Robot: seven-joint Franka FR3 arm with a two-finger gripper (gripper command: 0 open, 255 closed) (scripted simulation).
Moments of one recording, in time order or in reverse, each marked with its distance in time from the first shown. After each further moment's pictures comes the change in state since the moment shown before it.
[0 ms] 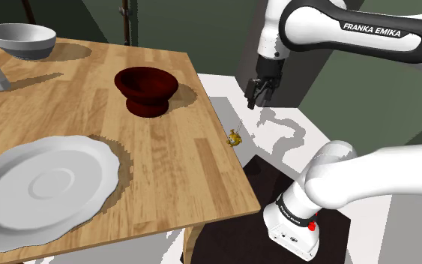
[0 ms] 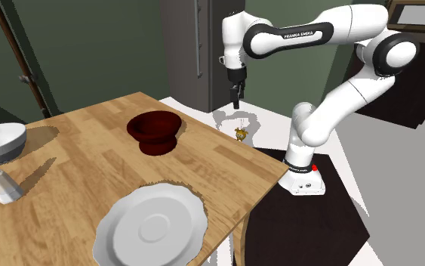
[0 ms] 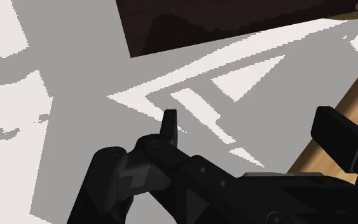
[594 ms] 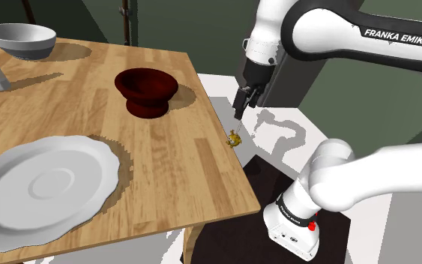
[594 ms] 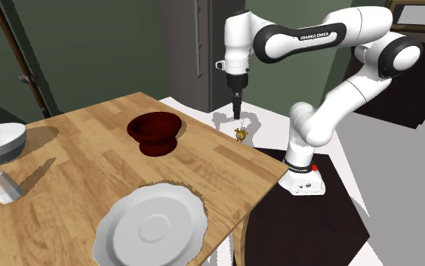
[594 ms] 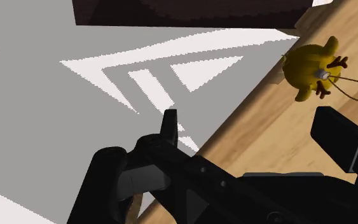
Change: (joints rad) arm 0.138 -0.036 0.086 -0.028 0.118 0.057 -0.035
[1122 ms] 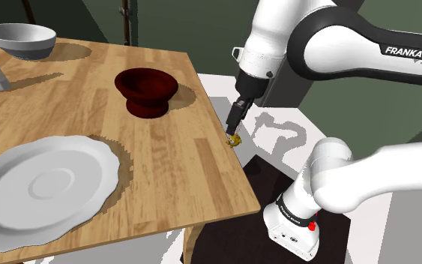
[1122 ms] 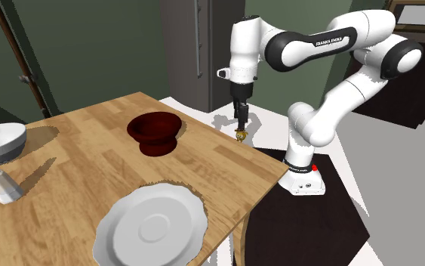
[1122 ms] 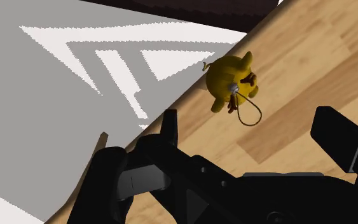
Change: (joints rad) arm 0.105 -0.035 0.065 -0.056 0.088 0.077 -0.030
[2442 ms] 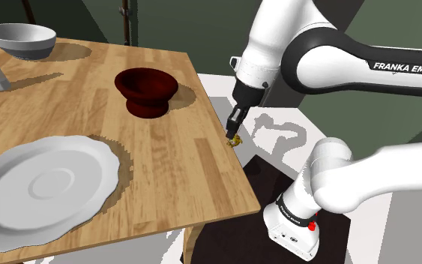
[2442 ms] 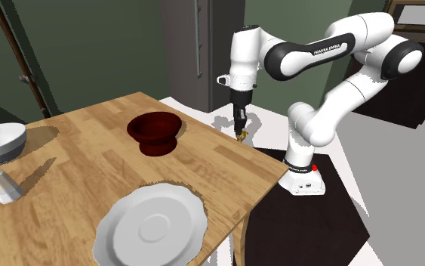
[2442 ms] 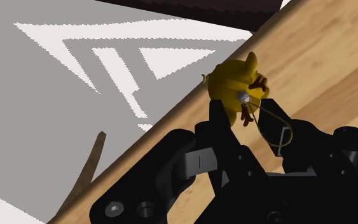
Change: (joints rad) arm 0.004 -0.010 0.005 -0.069 0.005 0.072 -0.002
